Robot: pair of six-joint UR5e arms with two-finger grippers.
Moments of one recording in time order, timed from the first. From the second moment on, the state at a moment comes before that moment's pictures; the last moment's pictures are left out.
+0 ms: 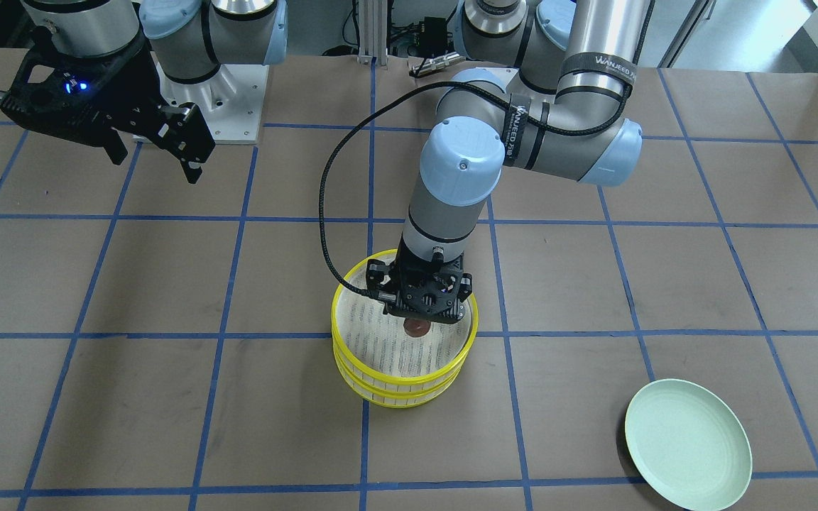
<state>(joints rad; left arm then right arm) -1.83 -1.93 -1.66 -1.01 1.48 -0.17 1.59 -1.61 1.58 -1.58 -1.62 0.29</state>
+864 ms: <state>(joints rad) -1.84 -1.87 -1.65 -1.07 1.49 -0.20 1.59 -1.59 1.57 -1.62 -1.57 0.30</state>
